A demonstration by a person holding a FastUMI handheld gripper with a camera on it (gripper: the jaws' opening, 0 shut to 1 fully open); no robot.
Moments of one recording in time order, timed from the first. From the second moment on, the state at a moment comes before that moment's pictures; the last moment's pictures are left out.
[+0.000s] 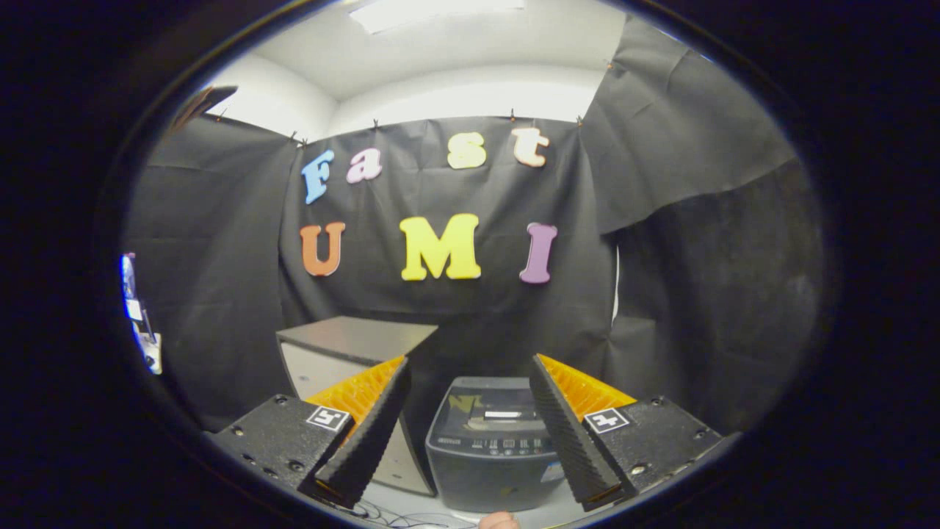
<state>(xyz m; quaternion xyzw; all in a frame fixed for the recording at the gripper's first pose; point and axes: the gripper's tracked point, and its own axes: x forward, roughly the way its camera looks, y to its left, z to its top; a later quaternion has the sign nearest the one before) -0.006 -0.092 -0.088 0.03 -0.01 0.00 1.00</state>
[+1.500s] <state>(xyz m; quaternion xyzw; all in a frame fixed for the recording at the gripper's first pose) -0.019 -0.125 -0.113 0.05 0.02 0.02 1.00</state>
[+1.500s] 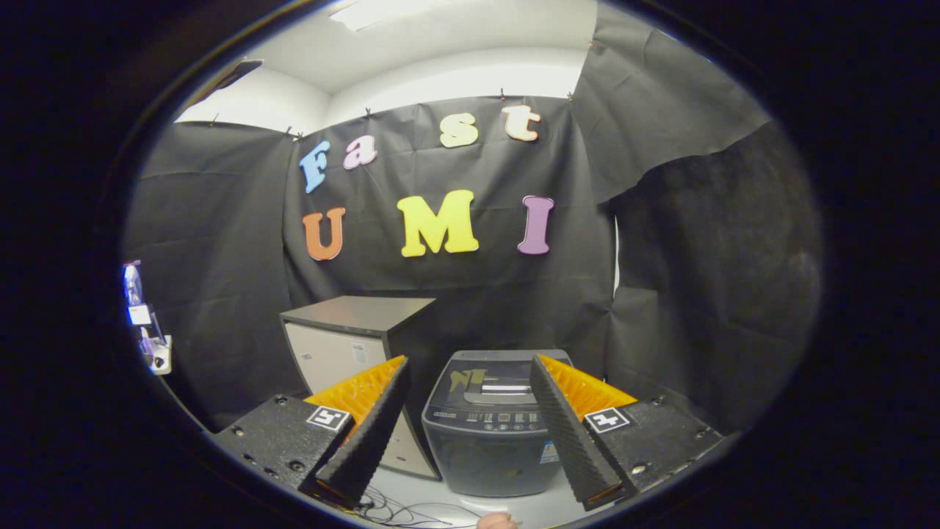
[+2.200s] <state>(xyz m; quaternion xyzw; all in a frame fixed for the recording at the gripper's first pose) -0.017 -0.125 -0.117 0.05 0.03 0.01 1.00</state>
